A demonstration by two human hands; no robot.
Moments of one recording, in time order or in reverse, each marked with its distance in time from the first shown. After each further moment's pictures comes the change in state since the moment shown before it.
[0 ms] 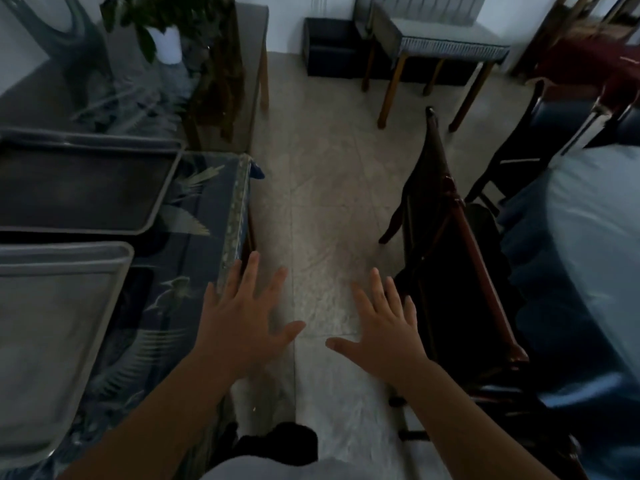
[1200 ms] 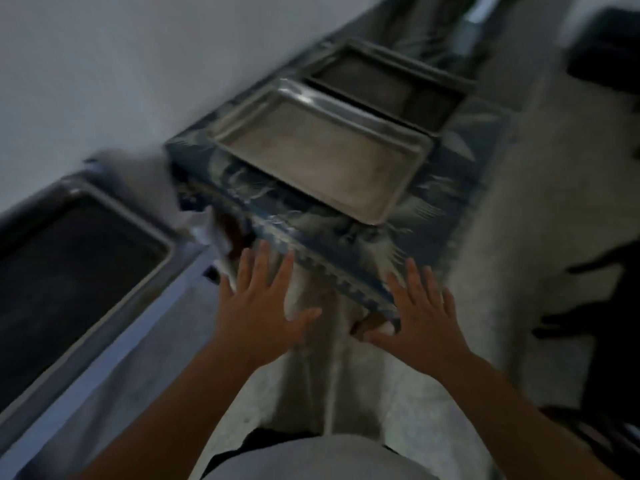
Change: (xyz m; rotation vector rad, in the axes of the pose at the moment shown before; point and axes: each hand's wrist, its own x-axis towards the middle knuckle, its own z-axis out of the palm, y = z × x) left_hand -0.511 -0.172 0.009 -0.101 0.039 -0.636; right_hand -0.275 -0.294 0.112 -0.170 -0.112 -0.603
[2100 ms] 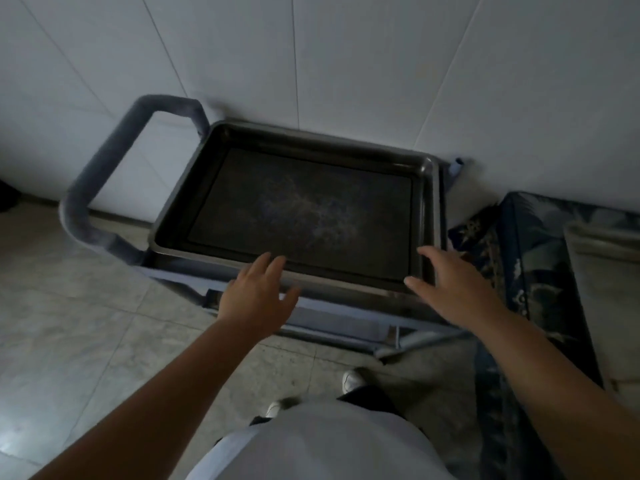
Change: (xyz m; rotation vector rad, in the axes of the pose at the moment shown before) left_hand -0.157 -0.247 0.036 -0.261 0.244 -1.250; right_hand 0.239 -0.405 -0.035 0.049 -0.318 -1.083
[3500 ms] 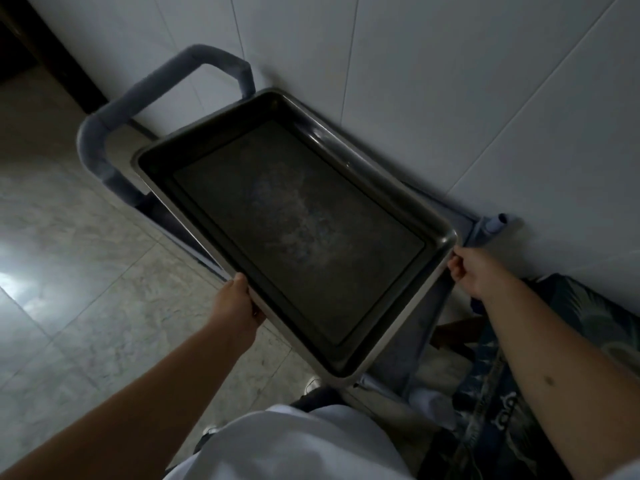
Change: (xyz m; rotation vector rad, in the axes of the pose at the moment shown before) left_hand 0.022 0.090 0.031 -1.748 0.440 -1.222; right_hand 0.235 0.103 -0.022 1.008 -0.129 0.678
